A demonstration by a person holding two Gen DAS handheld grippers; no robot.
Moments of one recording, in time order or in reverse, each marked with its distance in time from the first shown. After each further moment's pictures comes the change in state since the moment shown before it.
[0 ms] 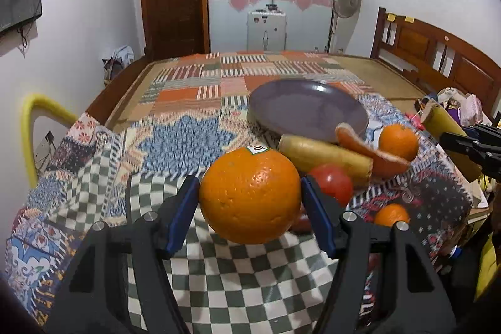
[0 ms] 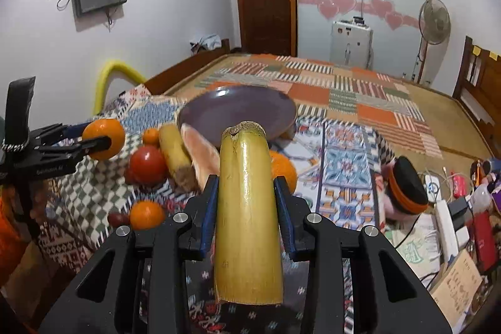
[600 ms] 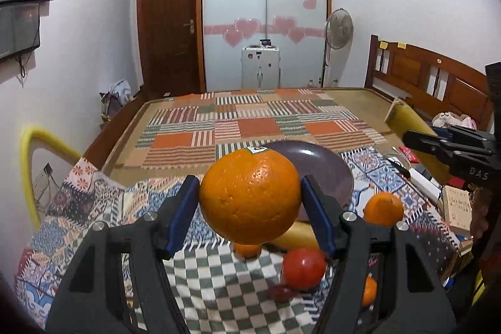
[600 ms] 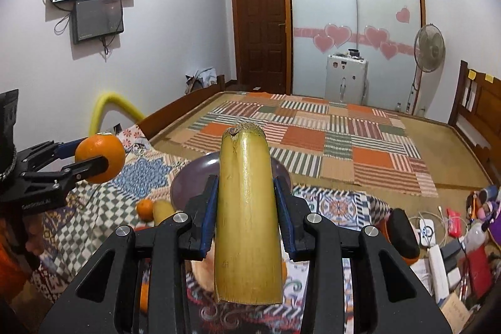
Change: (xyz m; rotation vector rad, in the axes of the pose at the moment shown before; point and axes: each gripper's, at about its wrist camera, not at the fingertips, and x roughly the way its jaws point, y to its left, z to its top) left arm -0.009 -0.015 0.067 0.021 -0.147 -0.012; right arm 0.017 -0.004 0.060 -0.002 -0.133 -0.018
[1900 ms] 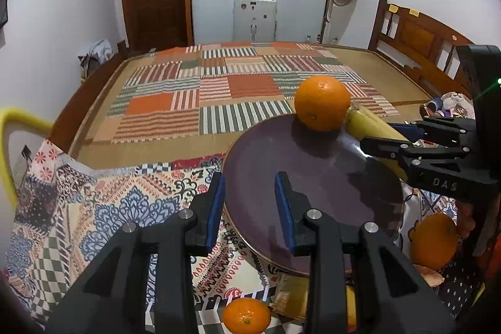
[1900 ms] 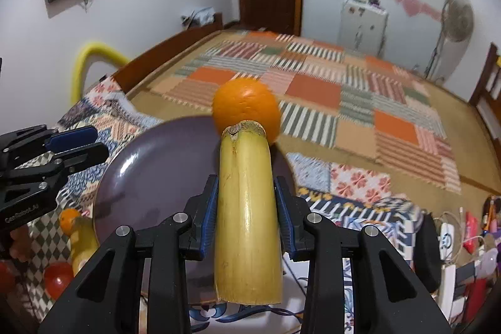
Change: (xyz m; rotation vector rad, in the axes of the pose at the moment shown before) left arm 0.144 0.005 0.006 -0.018 0.250 -0.052; right arm 0.133 -0.023 0.003 -0.026 0.321 0.041
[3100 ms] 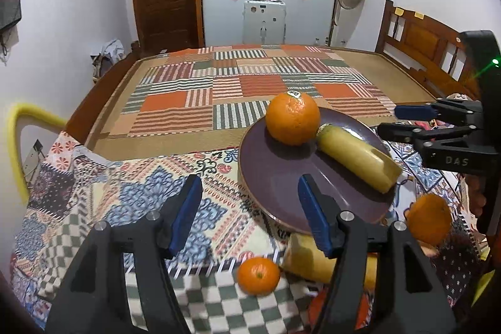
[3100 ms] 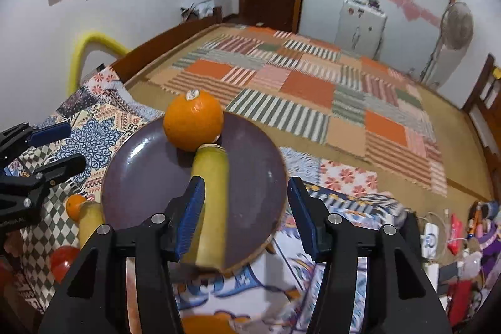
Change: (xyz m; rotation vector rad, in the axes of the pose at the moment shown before) left arm -0.047 0.002 -0.015 -0.013 -0.024 0.055; right arm -0.038 0.009 0.002 -0.047 -0.013 -0.083
